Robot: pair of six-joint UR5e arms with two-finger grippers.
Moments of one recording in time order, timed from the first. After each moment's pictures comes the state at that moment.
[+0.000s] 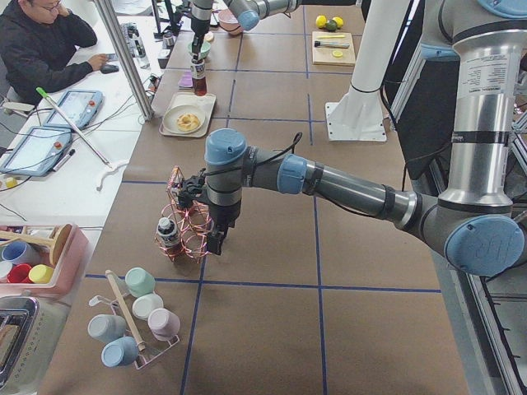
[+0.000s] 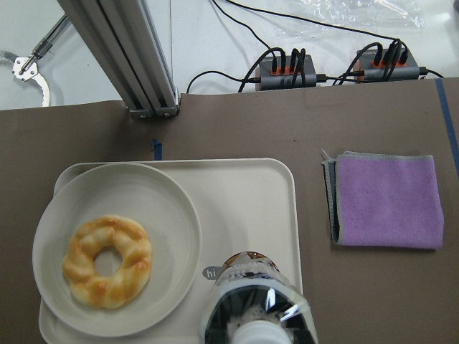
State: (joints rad) left arm -1.54 -1.55 -1.89 -1.44 -2.20 0.14; right arm 0.92 -0.51 1.26 -1.61 1.92 0.98
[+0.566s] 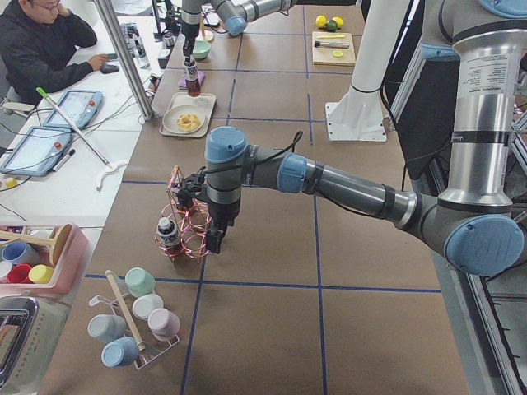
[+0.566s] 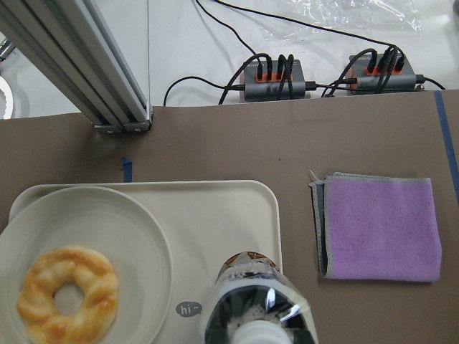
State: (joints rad) left arm -1.55 -1.55 -1.90 -1.45 -2.20 0.14; right arm 0.94 -0.47 1.09 -1.51 1.95 0.95
